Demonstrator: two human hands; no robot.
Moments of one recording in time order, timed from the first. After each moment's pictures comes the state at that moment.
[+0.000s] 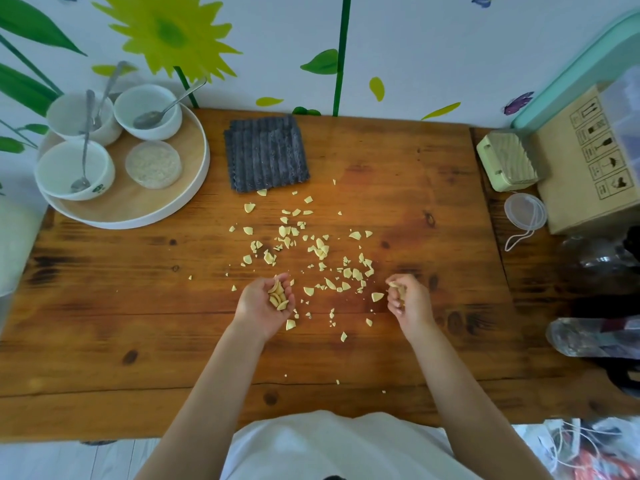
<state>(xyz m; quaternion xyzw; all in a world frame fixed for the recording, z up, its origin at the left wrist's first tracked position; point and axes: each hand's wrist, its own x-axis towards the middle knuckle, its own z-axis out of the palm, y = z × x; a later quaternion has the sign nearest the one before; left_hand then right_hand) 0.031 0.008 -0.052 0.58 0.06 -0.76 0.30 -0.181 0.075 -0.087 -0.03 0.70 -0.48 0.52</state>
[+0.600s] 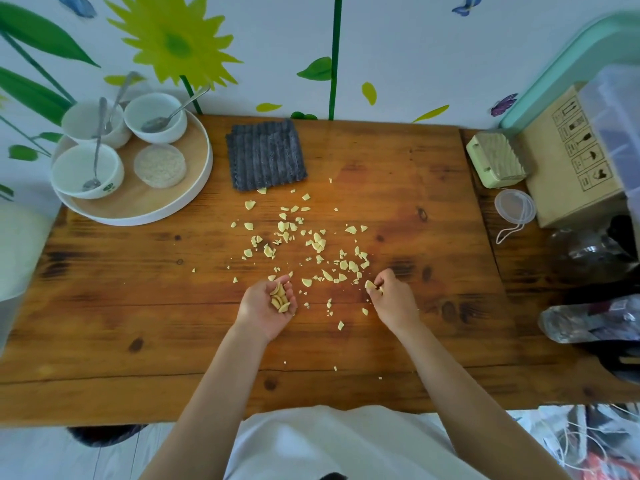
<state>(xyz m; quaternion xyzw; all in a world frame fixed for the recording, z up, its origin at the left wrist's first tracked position) 0.031 0.034 -0.041 0.57 0.04 -0.76 0.31 -0.170 0.091 -0.096 -0.45 0.84 -0.08 0.29</state>
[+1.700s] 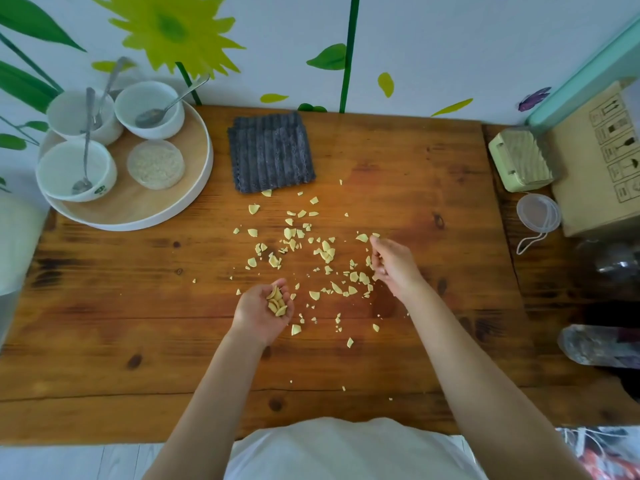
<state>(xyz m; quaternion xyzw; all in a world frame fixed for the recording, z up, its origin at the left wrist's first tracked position) 0.040 0.003 -0.057 0.57 0.08 -0.76 0.30 -0.177 0.011 -0.073 -0.19 0.71 -0.39 0.56</state>
